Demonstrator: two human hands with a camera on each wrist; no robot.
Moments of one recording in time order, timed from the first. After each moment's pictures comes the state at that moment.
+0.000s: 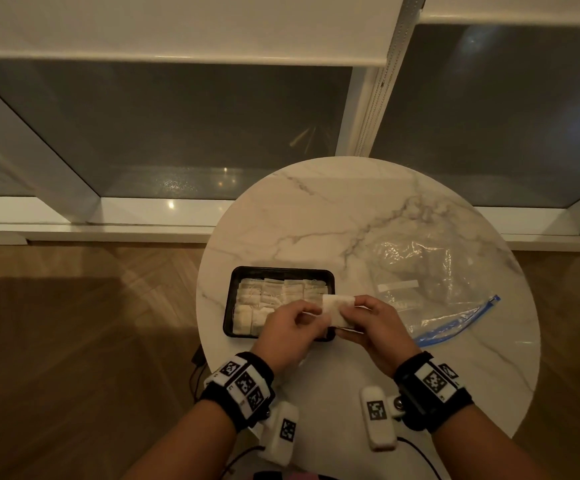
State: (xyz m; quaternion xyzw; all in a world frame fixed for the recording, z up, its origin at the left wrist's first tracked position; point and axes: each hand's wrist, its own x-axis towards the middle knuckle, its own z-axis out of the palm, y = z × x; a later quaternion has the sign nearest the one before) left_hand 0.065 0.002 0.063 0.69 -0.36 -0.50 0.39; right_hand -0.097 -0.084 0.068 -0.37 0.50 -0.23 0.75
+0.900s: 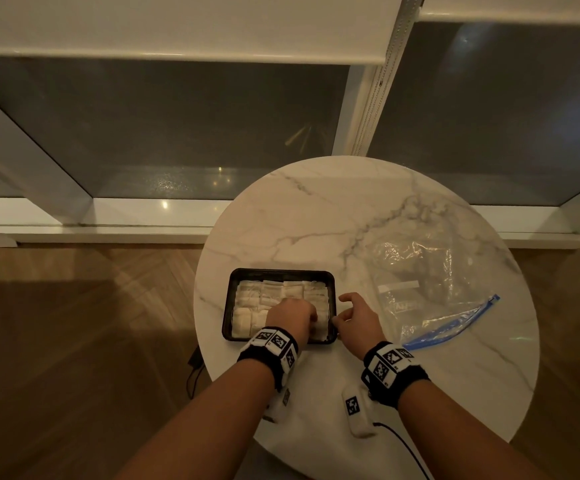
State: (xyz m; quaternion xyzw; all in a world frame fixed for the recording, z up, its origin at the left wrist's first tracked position) left_hand 0.076 -0.051 0.015 0.75 -0.60 -0.29 -0.04; right_hand -0.072 -0.095 -0.003 -0.62 0.63 -0.10 0.46
